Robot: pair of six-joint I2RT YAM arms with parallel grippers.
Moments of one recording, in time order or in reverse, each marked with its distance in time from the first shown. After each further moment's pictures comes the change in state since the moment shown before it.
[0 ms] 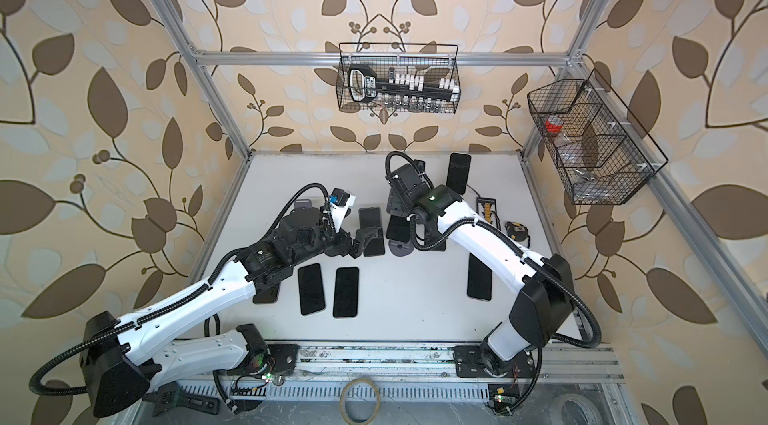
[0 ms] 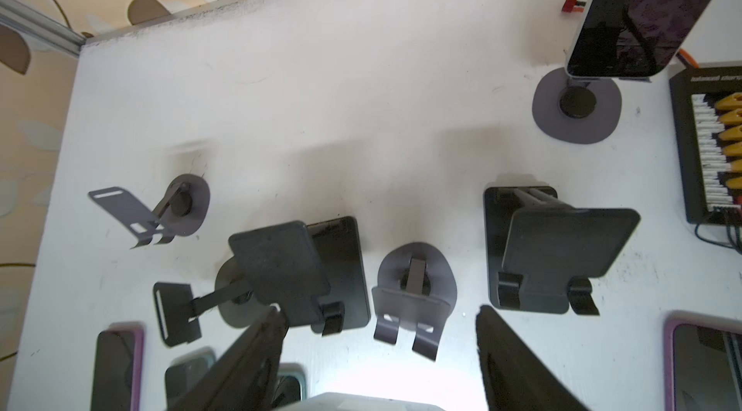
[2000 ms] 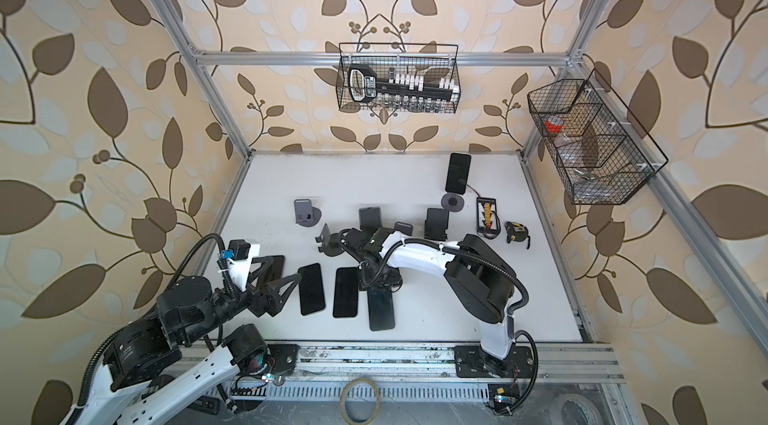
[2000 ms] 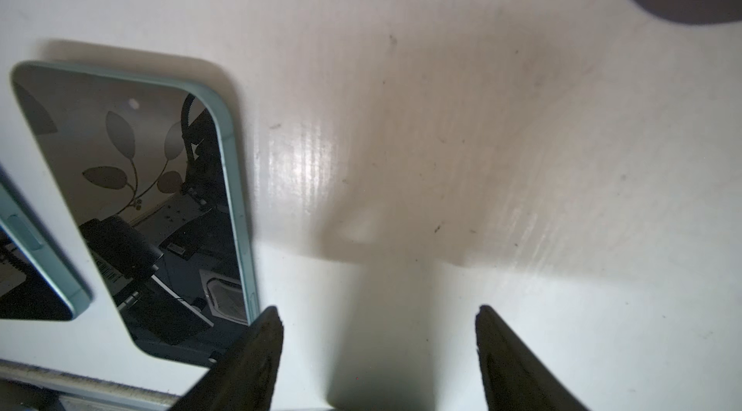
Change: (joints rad) left arm 0.000 -0.830 -0.069 -0.747 -0.088 -0.179; right arm 0.304 0.351 -0.133 -0.094 -0.307 0.102
